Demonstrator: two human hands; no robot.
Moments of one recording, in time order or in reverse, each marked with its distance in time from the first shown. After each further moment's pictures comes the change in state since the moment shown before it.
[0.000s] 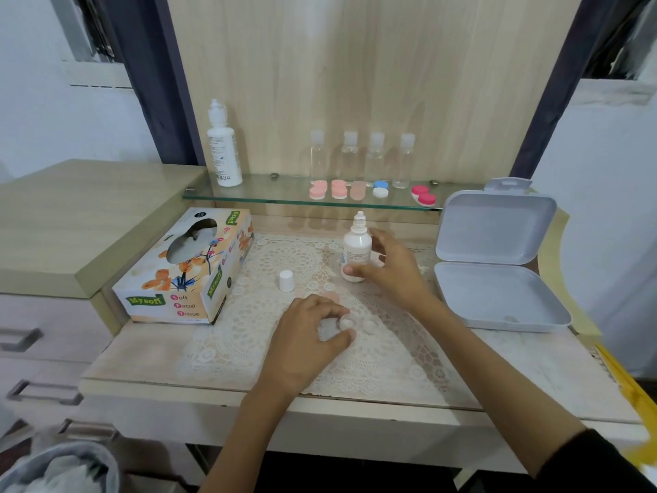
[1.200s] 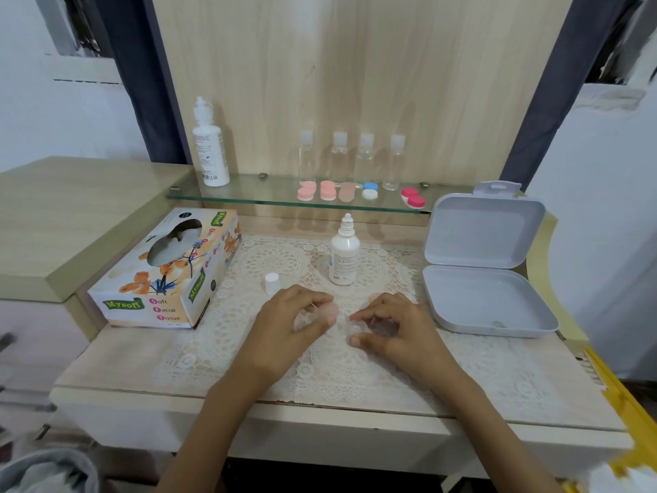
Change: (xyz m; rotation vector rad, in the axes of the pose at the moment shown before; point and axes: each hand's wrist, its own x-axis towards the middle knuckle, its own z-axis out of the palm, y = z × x) left_hand 0.011 0.002 -0.017 -0.041 -0.043 0.065; right_hand -0.085 0.009 -0.021 -0.056 -0.135 -0.114
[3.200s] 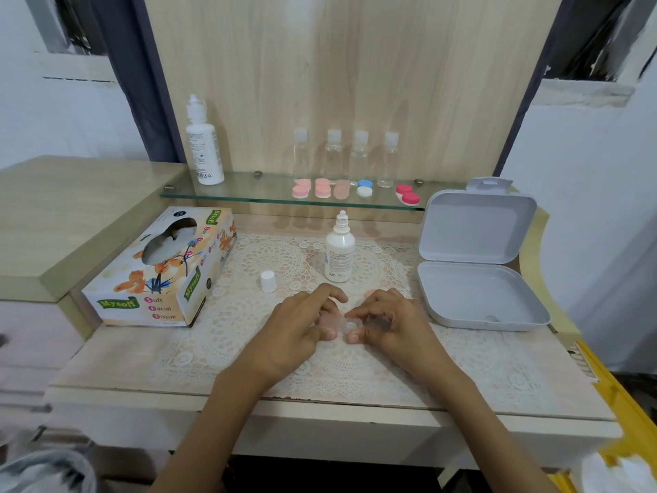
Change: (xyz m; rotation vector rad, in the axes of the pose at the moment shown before) left_hand 0.008 0.004 0.009 0.073 -0.217 0.062; right_hand 0.001 -0.002 0.001 -0.021 -0.016 -0.019
